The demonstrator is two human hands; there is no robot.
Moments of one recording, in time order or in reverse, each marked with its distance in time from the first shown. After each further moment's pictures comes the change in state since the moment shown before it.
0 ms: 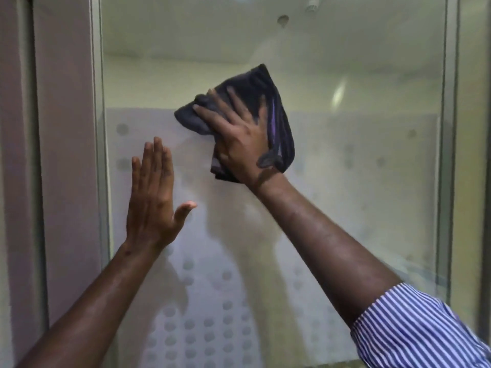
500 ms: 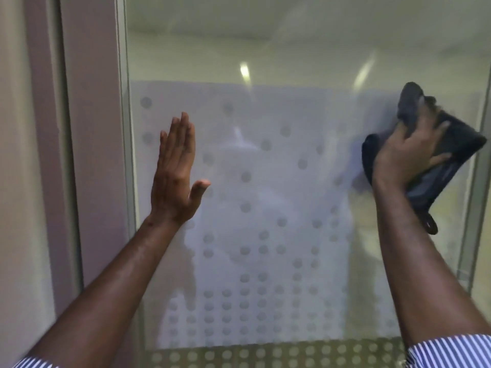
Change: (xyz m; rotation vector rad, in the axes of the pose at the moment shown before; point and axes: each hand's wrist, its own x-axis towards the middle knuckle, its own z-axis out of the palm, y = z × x) left_hand -0.003 0.001 -0.004 -0.190 0.081 0.051; right_hand -0.103 0.143 -0.068 -0.011 0.335 1.103
